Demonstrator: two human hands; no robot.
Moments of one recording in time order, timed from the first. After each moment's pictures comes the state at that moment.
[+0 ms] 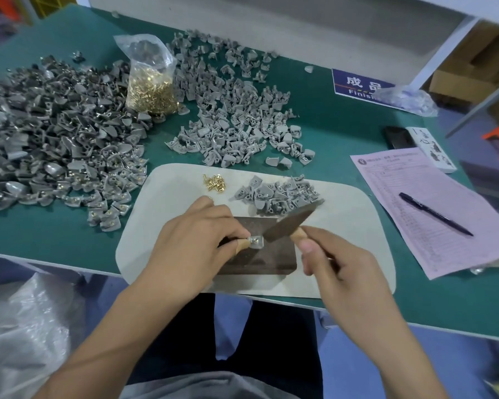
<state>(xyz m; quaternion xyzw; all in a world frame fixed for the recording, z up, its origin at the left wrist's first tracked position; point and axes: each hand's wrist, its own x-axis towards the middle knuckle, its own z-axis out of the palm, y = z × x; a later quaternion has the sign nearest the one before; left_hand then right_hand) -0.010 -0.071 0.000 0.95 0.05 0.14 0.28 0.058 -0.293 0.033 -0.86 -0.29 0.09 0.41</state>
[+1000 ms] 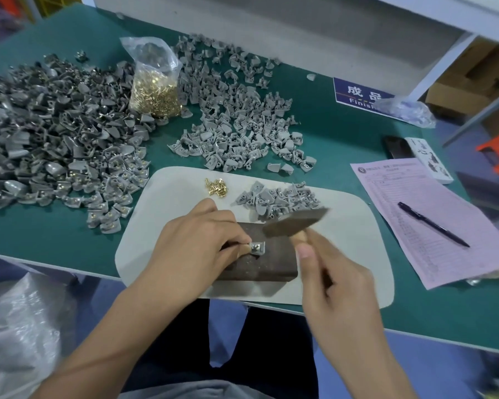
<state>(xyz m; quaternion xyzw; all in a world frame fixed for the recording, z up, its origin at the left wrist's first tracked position) -0.007 -0.066 0.000 0.95 0.04 0.15 0.26 0.042 -0.277 0.025 -0.89 -0.27 -0.03 0.38</state>
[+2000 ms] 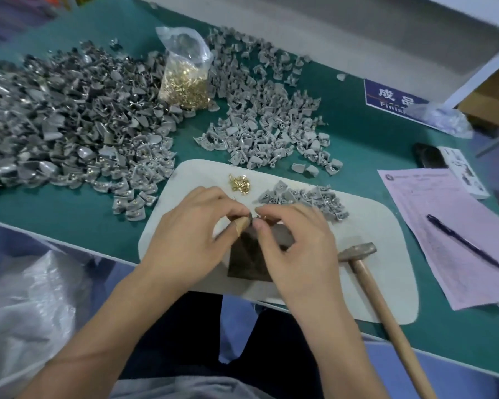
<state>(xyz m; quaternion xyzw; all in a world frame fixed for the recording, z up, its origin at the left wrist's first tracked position) -0.019 -0.047 -0.006 0.90 0.12 0.21 0.36 0.063 -0.205 0.004 -0.85 -0.35 -0.07 0.39</state>
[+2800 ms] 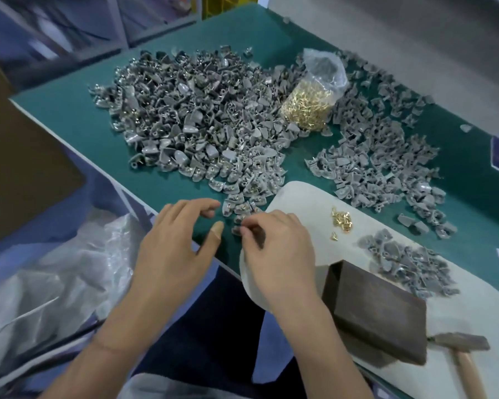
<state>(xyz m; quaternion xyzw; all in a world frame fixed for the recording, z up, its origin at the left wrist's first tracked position) -0.127 0.034 -0.050 0.83 0.39 0.26 0.29 0.012 -0.055 -0.026 -0.84 -0.47 0.08 0.26</state>
